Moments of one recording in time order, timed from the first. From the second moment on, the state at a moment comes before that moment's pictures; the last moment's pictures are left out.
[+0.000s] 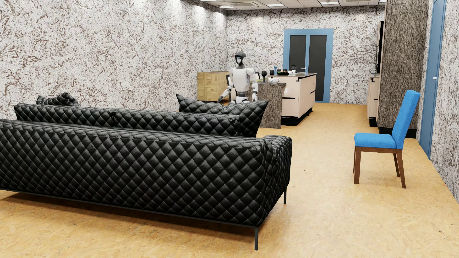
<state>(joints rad) -0.43 0.24 0.08 0.07 0.05 0.02 0.27 -0.20 0.16 0.22 0.37 0.26 0.18 0.15 -0.36 0.17 -0.11 0.02 -0.05 -0.09 0.00 0.88 0.36 1.31 -0.84 0.24 0.10 -0.31 0.00</state>
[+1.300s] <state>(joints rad) 0.06 0.09 0.04 0.15 -0.12 0.02 0.31 -0.21 0.10 0.25 0.26 0.25 0.24 -0.09 -0.18 0.02 -0.04 -0.10 0.06 0.12 -0.18 0.75 0.62 1.22 -0.81 0.24 0.22 -0.13 0.01</state>
